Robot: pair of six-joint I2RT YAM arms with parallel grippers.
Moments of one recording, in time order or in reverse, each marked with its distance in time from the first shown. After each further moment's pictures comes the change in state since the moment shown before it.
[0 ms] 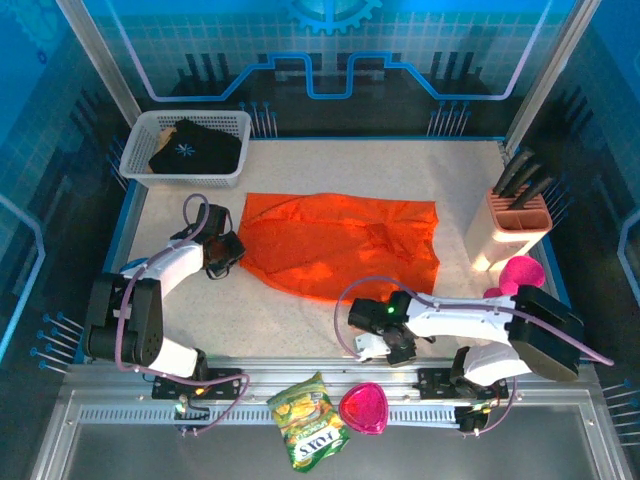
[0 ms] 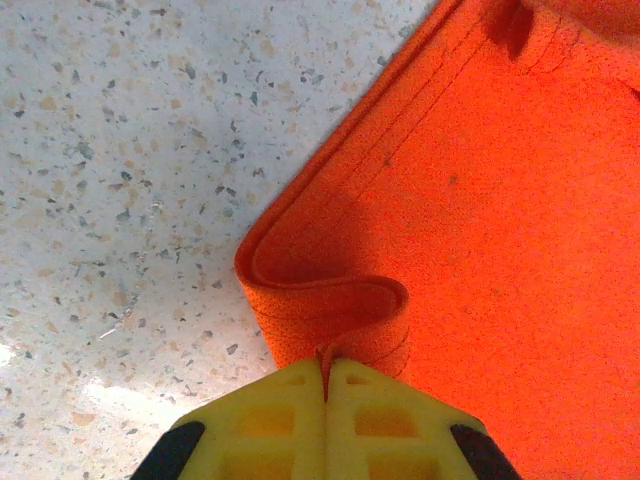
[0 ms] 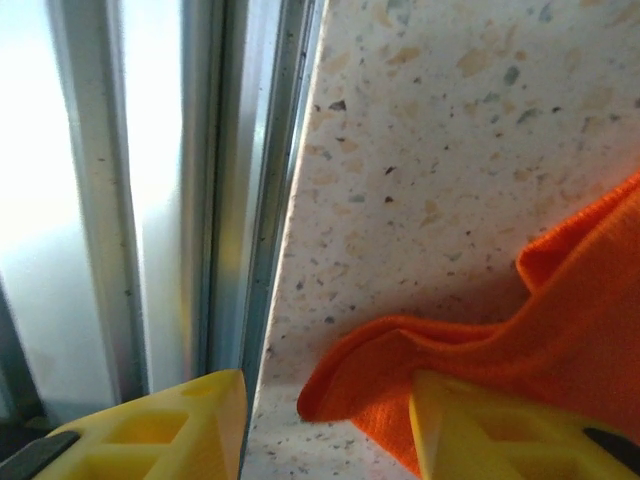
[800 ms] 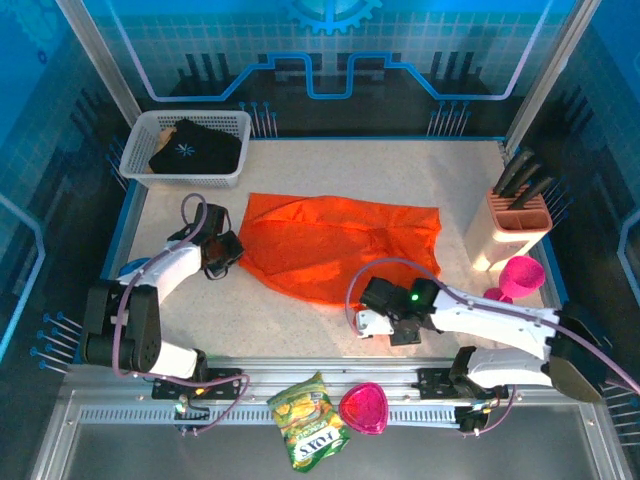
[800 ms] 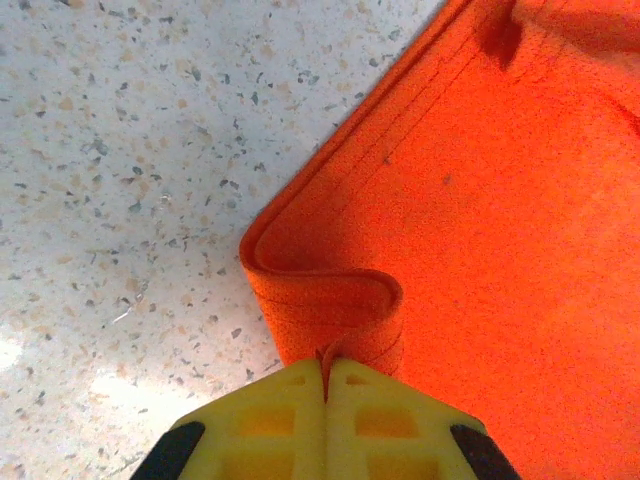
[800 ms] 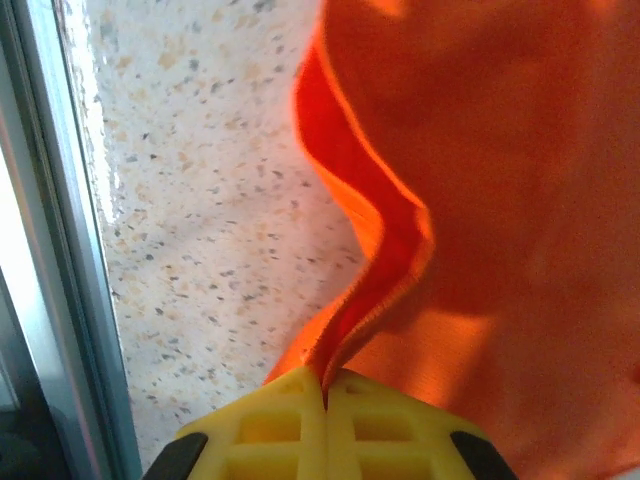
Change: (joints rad) left arm 0.001 -0.041 0.008 -0.040 0.000 0.009; right arm -0.114 -0.214 0.060 -0.031 0.094 -0.012
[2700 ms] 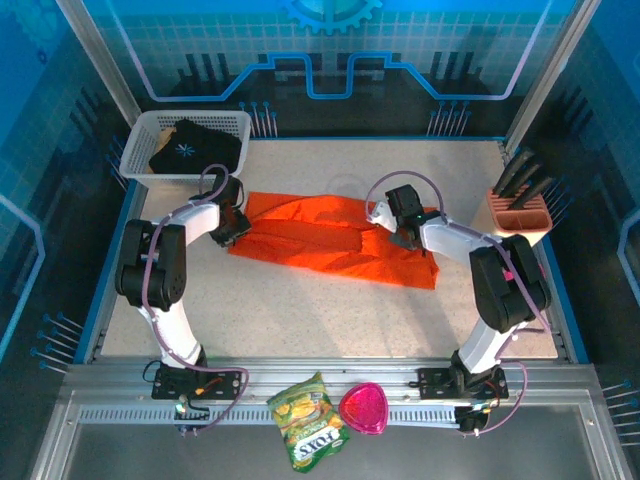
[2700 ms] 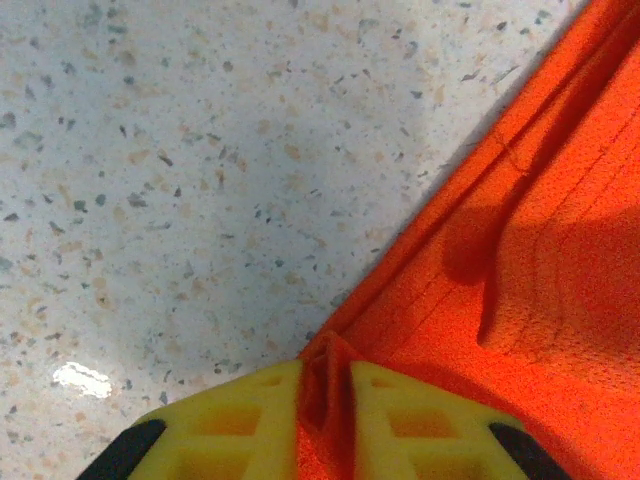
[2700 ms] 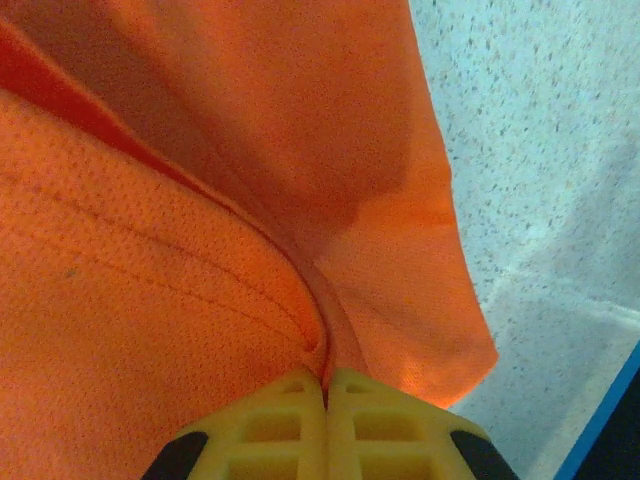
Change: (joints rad) left arm 0.001 0.429 0.377 -0.064 -0.144 0.095; right arm -0.653 0.560 0.293 0.685 0.183 -0.131
